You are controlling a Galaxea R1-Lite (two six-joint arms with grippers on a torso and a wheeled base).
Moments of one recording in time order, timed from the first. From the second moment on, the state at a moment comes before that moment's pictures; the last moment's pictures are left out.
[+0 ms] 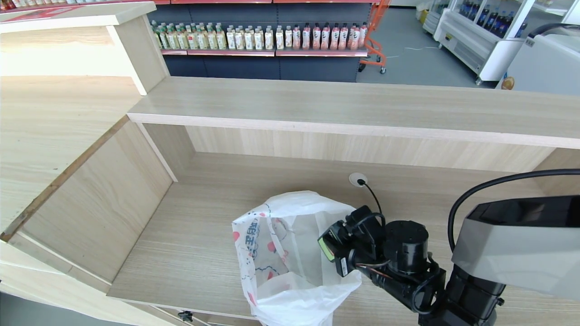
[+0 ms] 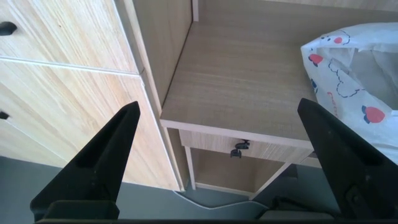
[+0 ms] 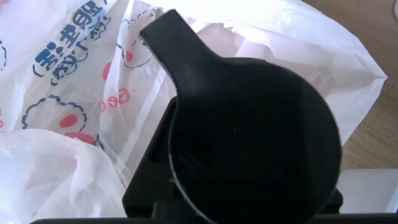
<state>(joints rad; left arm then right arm) 0.00 0.00 0.00 0.00 0.05 -0.01 0.65 2.21 -0.53 -1.48 -0.08 -0.08</state>
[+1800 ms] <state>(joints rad) 0.00 0.00 0.00 0.00 0.05 -0.01 0.68 0.96 -0.42 -0.22 -0.43 -0.10</state>
